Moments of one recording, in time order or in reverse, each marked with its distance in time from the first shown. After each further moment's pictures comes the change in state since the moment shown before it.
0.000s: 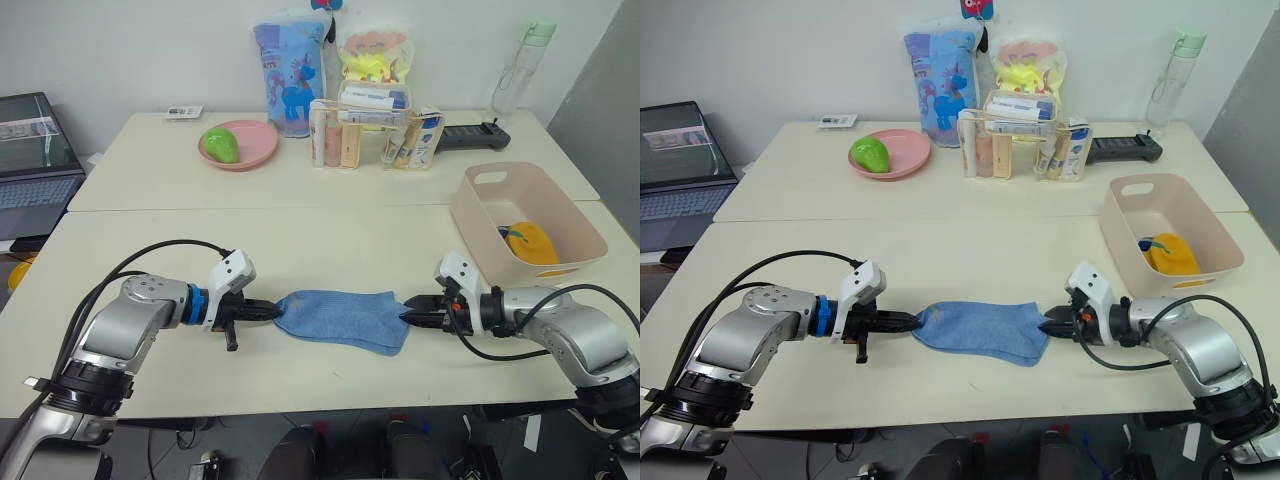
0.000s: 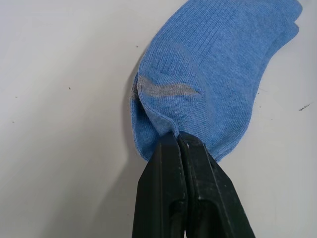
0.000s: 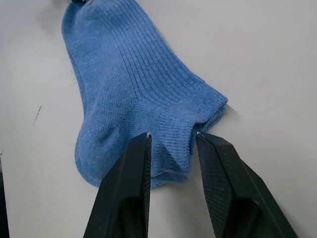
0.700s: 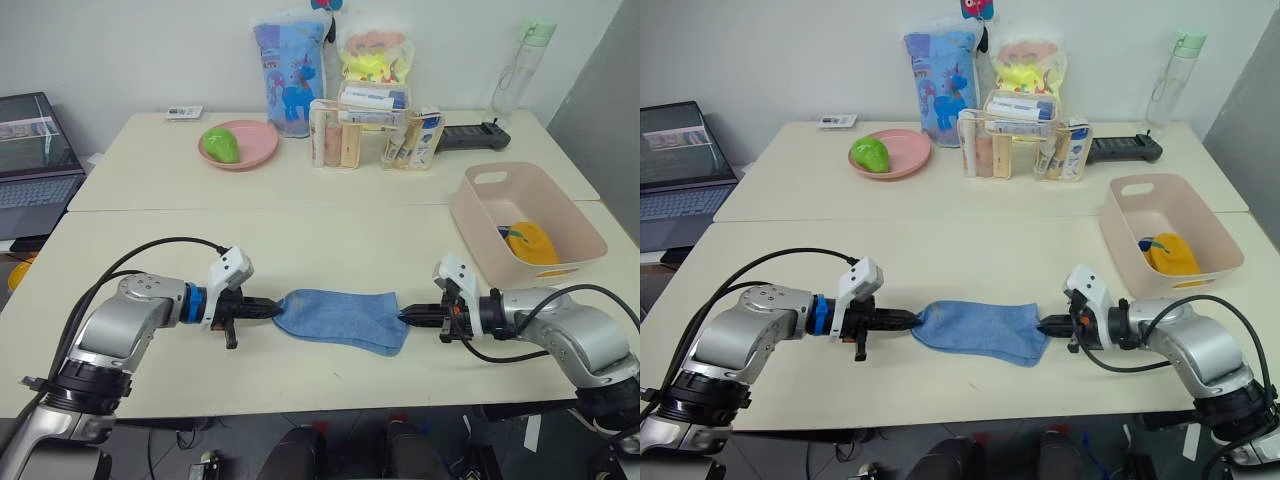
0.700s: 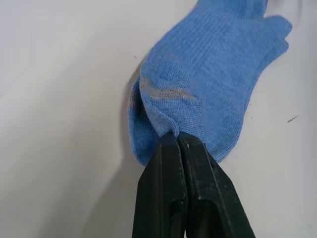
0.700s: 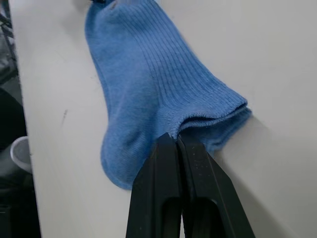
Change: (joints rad) left arm -0.011 0.008 0.038 -0.013 -0.069 0.076 -0.006; right arm 0.001 0.006 -0.042 -0.040 0.092 0.093 0.030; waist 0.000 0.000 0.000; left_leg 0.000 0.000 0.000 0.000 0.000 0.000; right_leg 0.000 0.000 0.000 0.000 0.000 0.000
